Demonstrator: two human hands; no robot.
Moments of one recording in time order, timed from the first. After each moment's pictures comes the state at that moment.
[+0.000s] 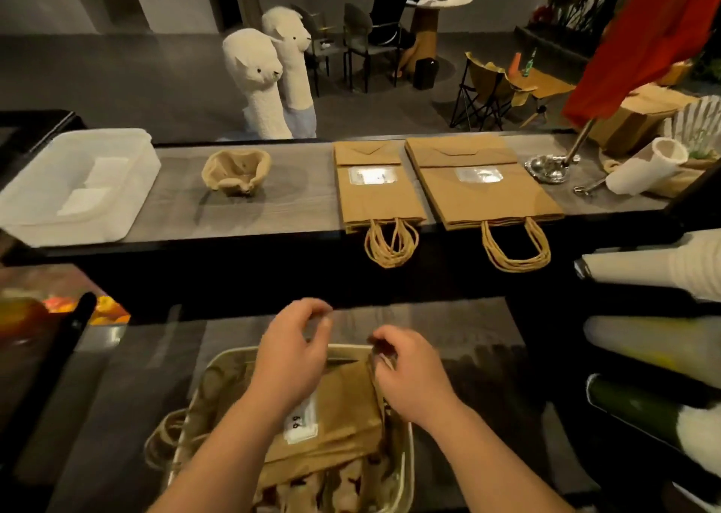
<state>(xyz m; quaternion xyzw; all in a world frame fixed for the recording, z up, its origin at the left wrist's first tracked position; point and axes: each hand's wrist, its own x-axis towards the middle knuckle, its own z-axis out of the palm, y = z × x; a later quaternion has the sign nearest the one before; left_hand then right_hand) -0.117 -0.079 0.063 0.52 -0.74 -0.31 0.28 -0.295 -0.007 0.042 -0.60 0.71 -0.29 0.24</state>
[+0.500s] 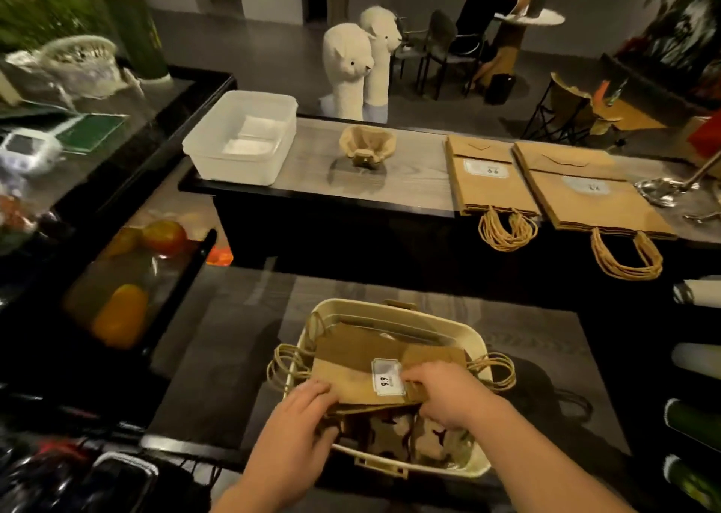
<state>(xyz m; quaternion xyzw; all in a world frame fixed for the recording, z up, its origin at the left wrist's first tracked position) 0.066 0.037 -0.030 0.53 -0.79 -0.28 0.13 -0.201 0.007 0.026 -0.73 0.63 0.12 0.25</state>
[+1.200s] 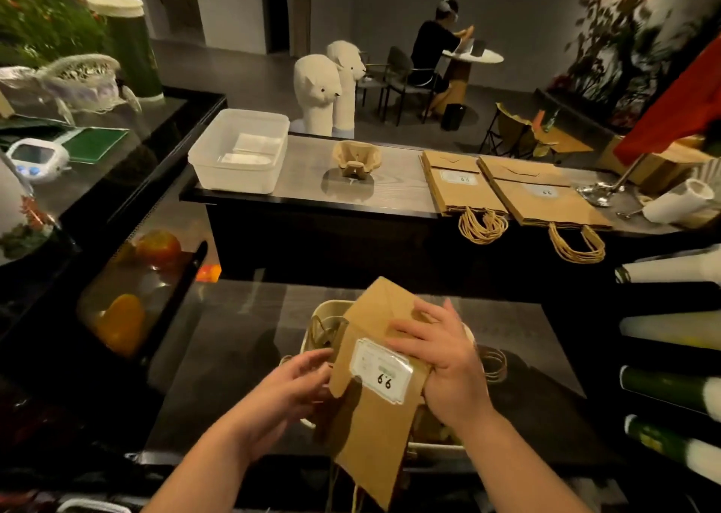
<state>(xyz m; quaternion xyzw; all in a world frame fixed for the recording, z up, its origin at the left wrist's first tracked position) 0.106 0.015 0.043 0.44 -0.43 -0.75 0.21 -0.152 0.055 0.051 -0.72 0.54 -0.43 0.05</state>
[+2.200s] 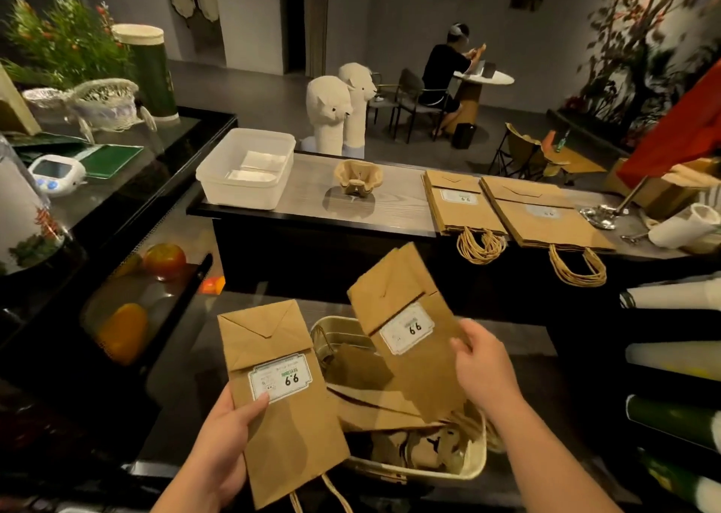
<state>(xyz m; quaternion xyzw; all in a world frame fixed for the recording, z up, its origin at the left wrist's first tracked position) 0.119 0.034 0.032 0.58 -0.20 -0.68 0.41 -0.210 0.038 0.069 -0.49 0.79 -0.31 0.21</state>
